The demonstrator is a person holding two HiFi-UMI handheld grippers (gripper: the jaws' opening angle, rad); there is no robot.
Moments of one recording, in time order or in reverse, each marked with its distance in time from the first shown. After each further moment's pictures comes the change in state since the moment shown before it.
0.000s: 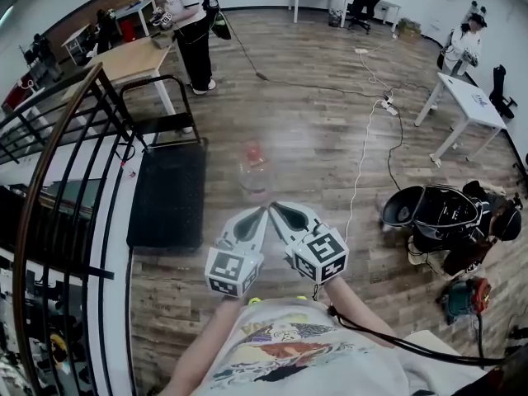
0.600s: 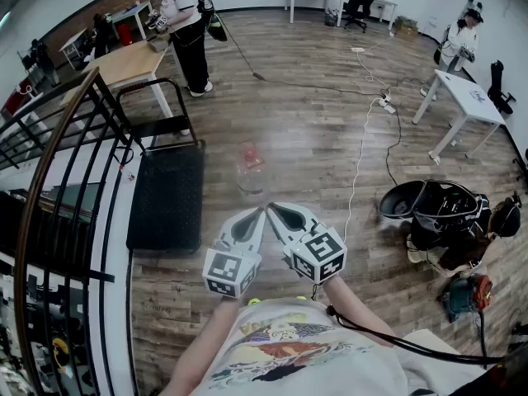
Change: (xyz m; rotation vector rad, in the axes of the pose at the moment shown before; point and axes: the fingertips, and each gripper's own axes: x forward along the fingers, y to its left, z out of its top) left arm 0.004 -0.011 -0.004 0.015 0.006 -0.003; right arm -0.010 -0.005 -0.005 0.024 -0.005 0.008
